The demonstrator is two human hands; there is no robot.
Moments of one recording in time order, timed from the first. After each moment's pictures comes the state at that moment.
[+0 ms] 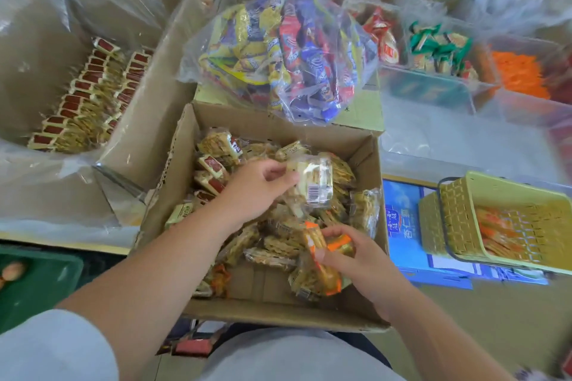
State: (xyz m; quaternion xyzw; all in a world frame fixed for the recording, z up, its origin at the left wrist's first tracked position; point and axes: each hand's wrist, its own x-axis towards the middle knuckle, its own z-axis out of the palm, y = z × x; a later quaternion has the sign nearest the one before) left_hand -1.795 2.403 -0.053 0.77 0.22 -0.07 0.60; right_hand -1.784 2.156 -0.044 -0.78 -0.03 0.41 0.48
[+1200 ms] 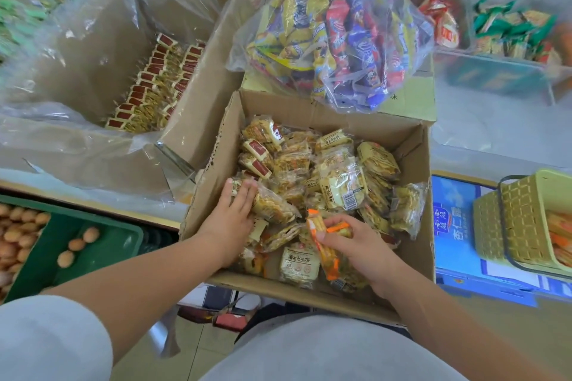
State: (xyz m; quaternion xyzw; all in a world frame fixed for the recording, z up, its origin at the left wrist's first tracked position) left_hand -1.899 2.444 -0.129 0.91 -0.04 -0.31 -0.28; right_hand -1.789 2.201 -0.080 -0.73 -0.03 0.48 0.49
